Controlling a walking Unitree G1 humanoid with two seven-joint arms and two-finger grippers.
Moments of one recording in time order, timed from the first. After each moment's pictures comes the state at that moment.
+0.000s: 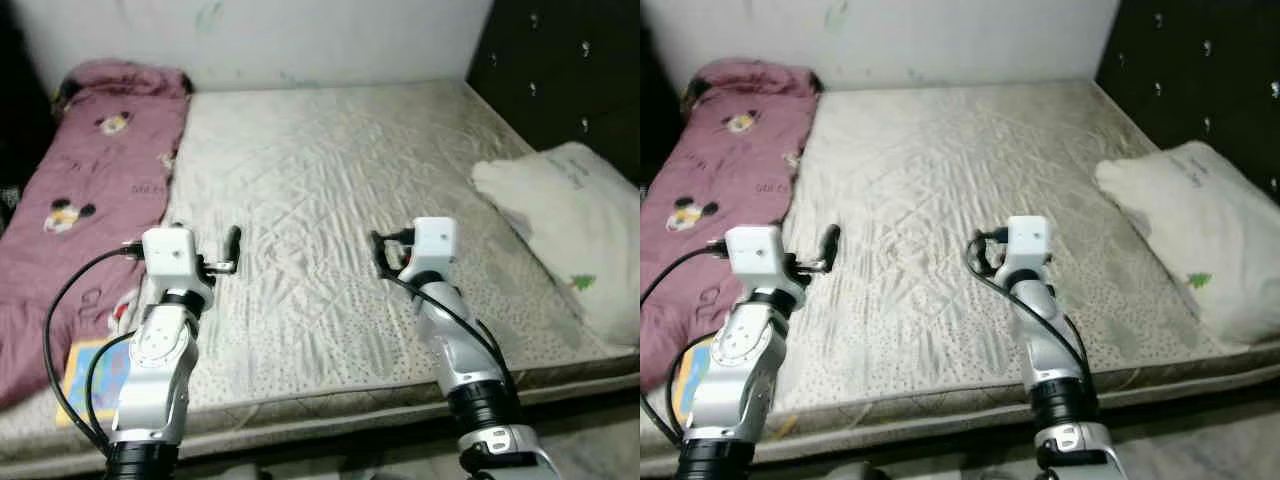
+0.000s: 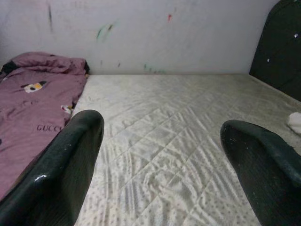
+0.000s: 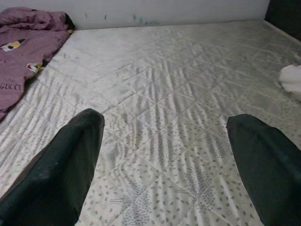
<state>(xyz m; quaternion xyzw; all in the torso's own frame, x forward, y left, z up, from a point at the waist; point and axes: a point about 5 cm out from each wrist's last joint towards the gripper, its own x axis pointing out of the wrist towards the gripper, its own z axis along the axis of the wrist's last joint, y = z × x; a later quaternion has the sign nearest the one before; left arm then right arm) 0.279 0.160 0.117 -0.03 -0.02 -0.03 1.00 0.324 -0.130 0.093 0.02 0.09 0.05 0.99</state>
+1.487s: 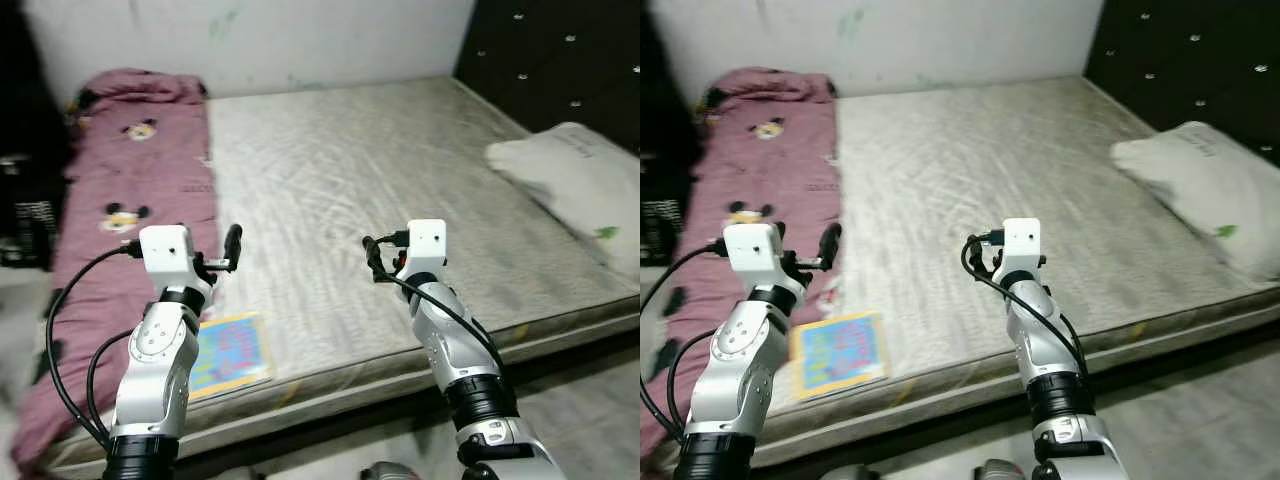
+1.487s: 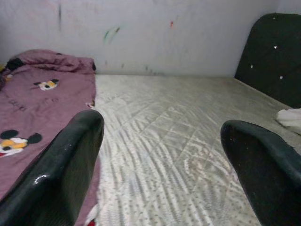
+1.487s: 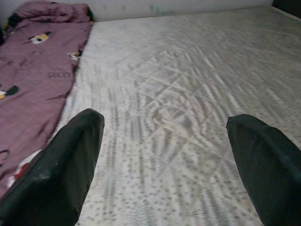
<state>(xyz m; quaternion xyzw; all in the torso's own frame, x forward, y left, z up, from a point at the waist) 0.282 0.159 0.116 -0.07 -0.01 -0.04 1.00 0.329 -0.129 0.087 0.02 0.11 0.06 0.99</state>
